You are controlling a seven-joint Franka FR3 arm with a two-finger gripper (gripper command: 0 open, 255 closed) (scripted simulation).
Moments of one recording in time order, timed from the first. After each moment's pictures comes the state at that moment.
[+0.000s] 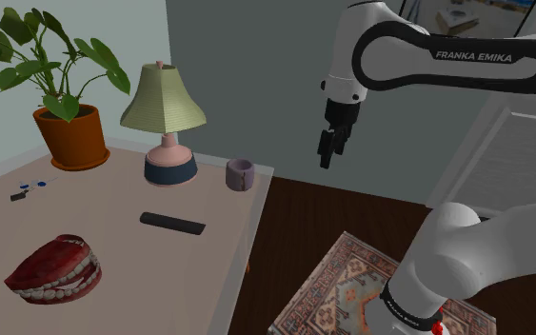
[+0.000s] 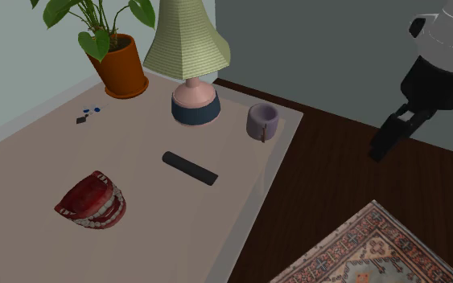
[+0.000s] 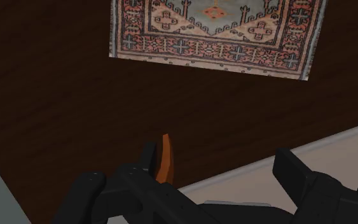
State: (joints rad) arm 0.00 -0.77 0.02 -2.42 -0.05 1.60 -0.05
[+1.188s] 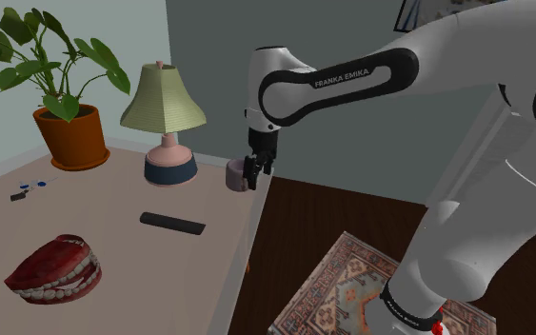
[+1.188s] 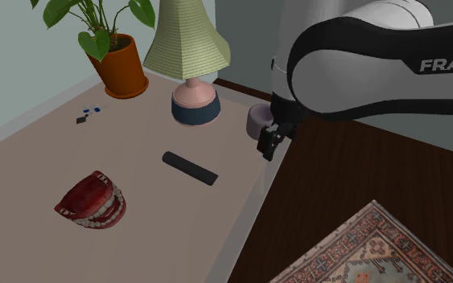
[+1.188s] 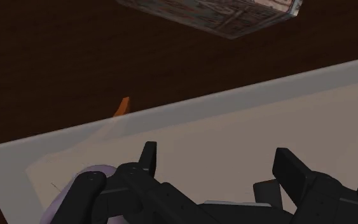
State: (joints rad) arm 0.09 -0.25 0.11 -2.25 0.04 1.96 -0.05
